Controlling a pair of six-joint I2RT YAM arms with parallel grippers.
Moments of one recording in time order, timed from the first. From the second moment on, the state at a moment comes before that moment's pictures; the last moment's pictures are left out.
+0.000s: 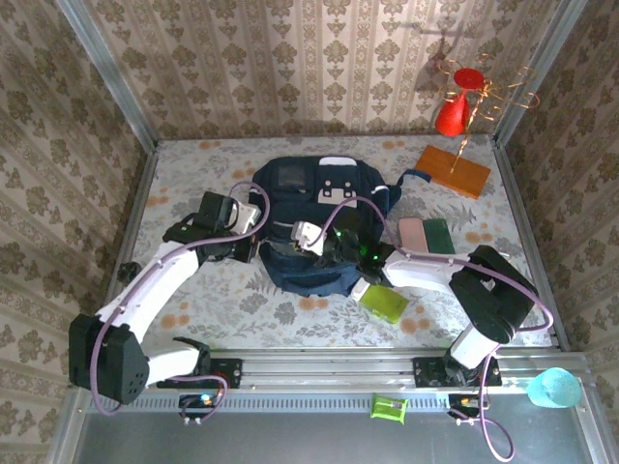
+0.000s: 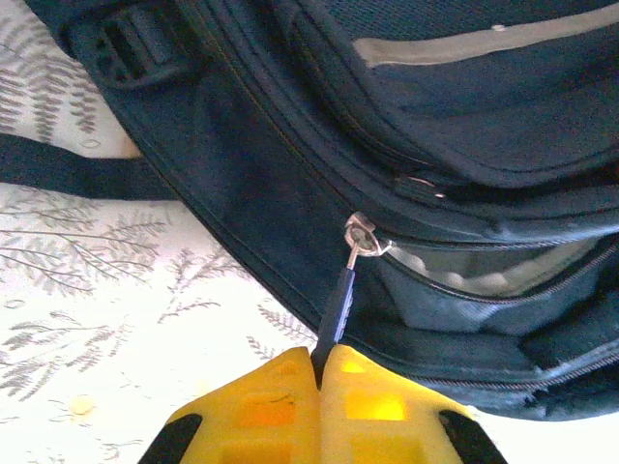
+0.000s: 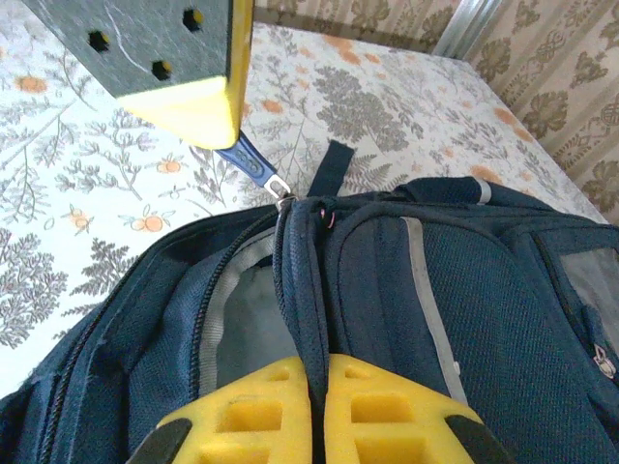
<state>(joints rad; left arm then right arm) -0.39 1.22 0.92 -0.72 0.21 -0.02 0.75 1.63 0.83 0.41 -0.26 -0.48</state>
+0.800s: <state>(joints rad) -0.27 1.56 1.08 -0.64 0.11 -0.07 0.67 1.63 0.87 0.47 -0.41 -0.38</state>
